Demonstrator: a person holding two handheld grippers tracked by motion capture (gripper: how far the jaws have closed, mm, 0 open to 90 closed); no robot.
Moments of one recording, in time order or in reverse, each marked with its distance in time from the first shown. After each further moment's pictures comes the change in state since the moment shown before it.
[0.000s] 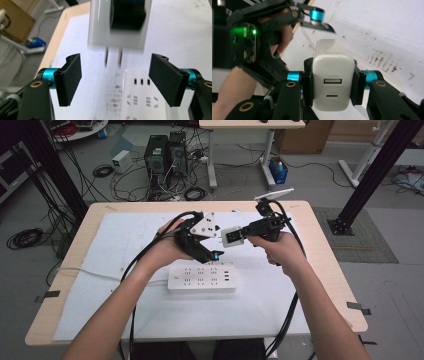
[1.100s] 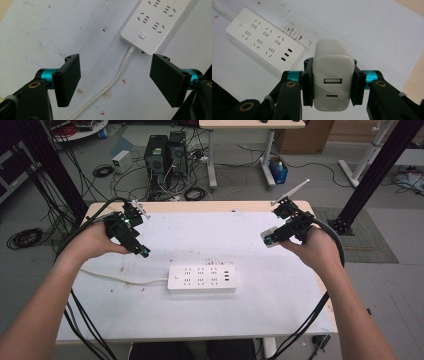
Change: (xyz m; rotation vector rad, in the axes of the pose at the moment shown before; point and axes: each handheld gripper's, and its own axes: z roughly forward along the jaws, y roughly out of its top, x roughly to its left) left arm 0.044 -0.086 -0.105 0.544 0.015 -0.523; right arm 0.015 -0.012 -0.050 0.185 -0.633 -0.263
